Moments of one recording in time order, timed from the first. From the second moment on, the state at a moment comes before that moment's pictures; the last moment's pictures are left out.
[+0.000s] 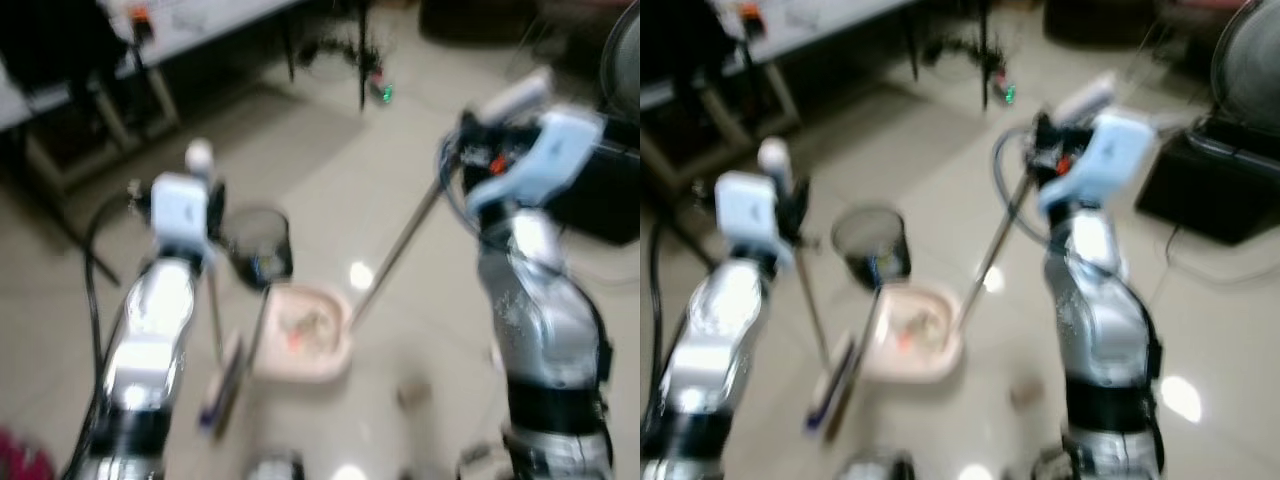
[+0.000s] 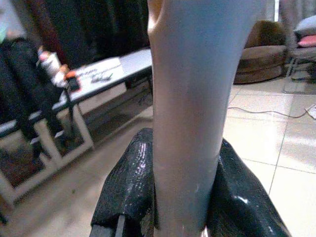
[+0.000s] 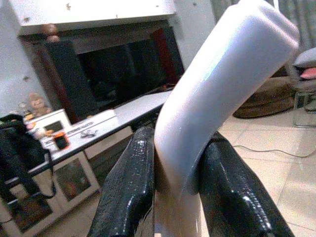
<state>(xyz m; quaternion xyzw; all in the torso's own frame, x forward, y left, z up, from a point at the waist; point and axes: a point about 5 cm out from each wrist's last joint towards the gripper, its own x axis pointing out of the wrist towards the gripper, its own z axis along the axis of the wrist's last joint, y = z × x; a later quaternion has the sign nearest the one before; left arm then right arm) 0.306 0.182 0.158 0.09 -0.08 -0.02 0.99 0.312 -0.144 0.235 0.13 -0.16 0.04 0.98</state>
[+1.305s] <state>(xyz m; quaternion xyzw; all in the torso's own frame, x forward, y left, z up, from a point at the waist) 0.308 0.182 0.158 0.10 -0.08 -0.02 0.99 0.316 -0.159 0.244 0.18 -0.18 0.01 0.97</state>
